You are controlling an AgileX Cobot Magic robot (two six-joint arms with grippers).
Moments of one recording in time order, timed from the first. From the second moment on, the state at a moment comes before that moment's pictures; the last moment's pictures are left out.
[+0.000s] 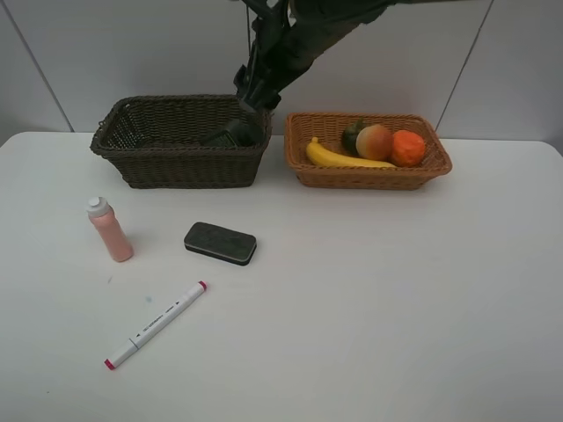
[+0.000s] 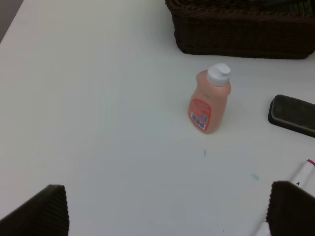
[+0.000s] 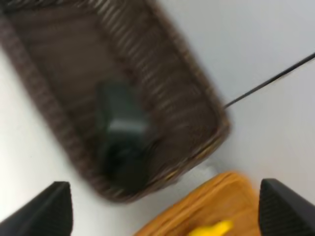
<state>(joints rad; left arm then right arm) -0.06 -0.01 -0.51 0.06 1.07 -0.15 0.72 1.88 -1.57 -0.35 0.52 -0.29</state>
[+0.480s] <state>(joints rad) -0.06 -0.01 -0.51 0.06 1.07 -0.15 0.75 1.91 -1.57 0.03 0.94 -0.55</state>
